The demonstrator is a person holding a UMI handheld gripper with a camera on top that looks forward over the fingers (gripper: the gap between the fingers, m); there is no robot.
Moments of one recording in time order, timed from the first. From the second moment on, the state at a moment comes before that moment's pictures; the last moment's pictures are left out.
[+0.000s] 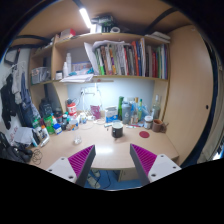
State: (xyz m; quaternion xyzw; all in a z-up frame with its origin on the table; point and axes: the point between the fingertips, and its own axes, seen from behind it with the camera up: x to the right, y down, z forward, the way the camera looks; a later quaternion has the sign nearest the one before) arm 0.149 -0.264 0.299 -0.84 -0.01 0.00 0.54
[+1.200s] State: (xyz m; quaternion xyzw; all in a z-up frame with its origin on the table) arm -0.147 0.099 0.072 -0.79 -0.11 0.10 0.60
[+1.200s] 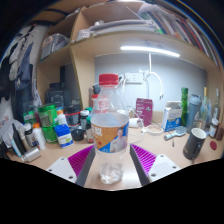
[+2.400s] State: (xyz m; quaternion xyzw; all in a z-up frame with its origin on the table) arm 0.003 0.178 0.173 -0.52 0.53 0.65 0.17
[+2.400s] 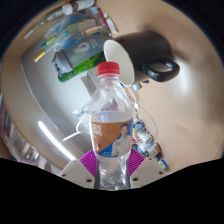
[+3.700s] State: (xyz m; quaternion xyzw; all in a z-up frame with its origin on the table) arm 0.430 0.210 0.140 -0.75 0.06 -0.06 0.66
